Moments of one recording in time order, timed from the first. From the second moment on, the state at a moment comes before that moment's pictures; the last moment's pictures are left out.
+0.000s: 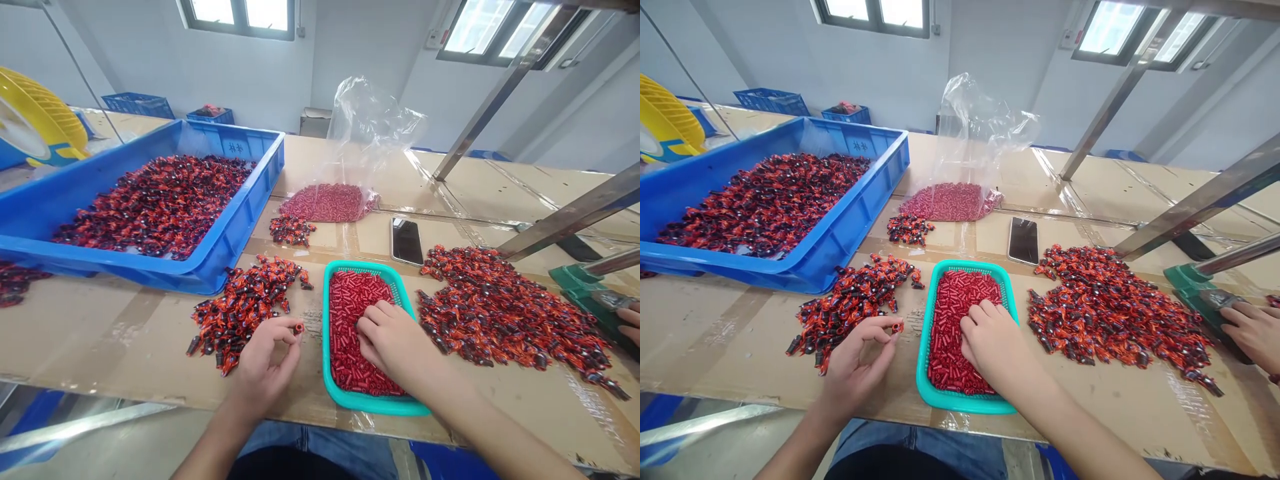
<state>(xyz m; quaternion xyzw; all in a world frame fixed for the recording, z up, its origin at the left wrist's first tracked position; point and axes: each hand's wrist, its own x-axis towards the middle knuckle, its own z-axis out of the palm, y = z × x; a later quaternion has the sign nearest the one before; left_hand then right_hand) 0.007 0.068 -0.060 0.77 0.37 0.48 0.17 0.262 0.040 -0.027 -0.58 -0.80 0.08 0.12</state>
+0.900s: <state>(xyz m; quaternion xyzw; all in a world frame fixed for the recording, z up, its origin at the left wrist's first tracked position) -0.001 0.070 -0.068 0.74 0.43 0.49 0.17 0.255 0.015 0.020 -0.40 -0.33 0.63 0.57</state>
